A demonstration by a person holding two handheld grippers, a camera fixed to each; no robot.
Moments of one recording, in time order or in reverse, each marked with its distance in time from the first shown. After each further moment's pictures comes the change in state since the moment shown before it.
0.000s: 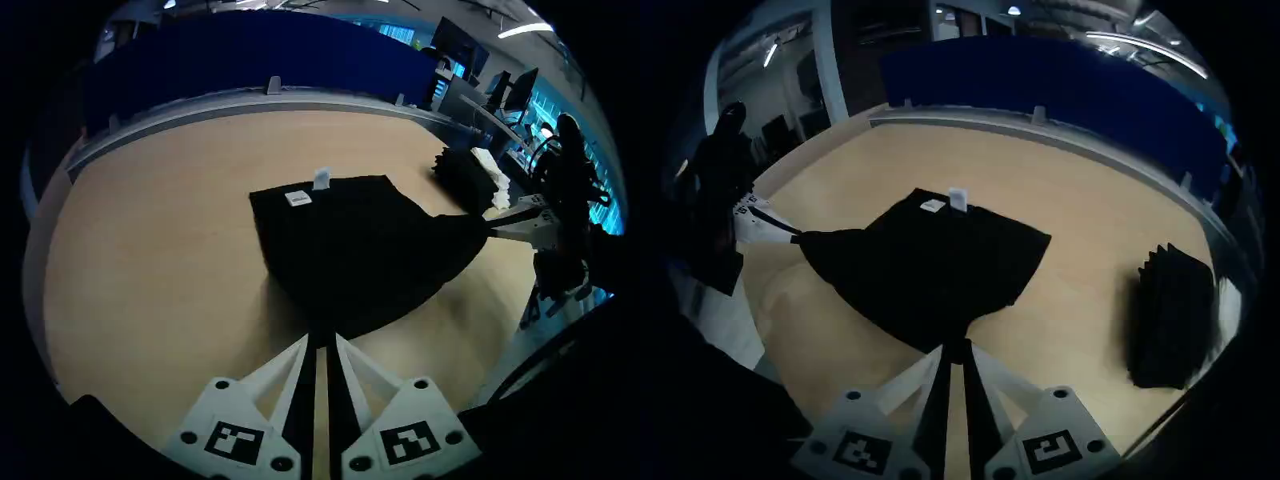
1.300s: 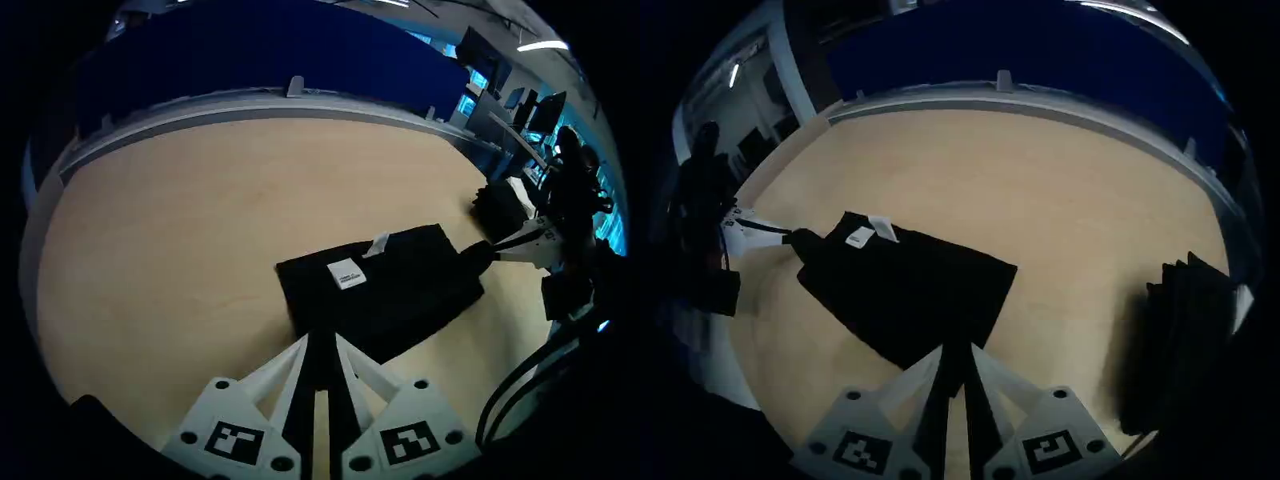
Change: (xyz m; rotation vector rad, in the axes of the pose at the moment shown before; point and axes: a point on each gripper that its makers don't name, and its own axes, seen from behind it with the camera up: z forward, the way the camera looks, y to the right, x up) left arm 0.079 -0.054 0.096 0.031 0.009 -0.051; right arm 0.042 0.079 0.086 -0.013 -0.107 0.140
